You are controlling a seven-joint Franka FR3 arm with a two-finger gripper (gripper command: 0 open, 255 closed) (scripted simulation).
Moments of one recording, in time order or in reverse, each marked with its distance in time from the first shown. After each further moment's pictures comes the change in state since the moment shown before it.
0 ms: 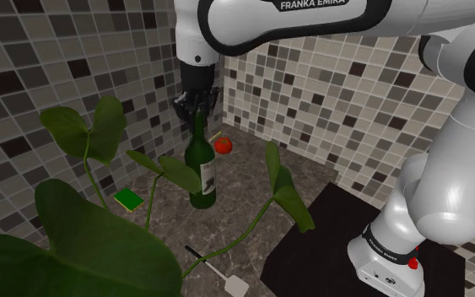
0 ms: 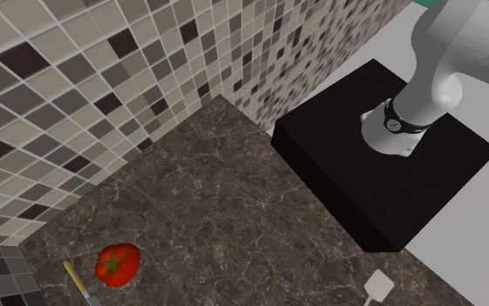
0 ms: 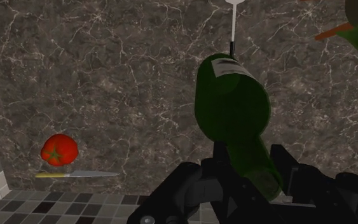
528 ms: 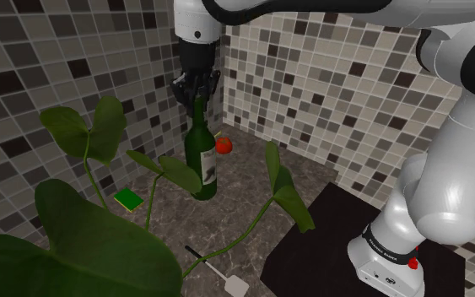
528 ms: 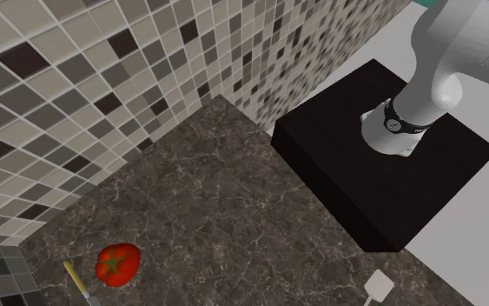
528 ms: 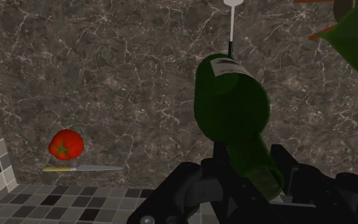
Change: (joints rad) arm 0.001 0.012 0.000 0.123 -0.002 -0.111 -0.004
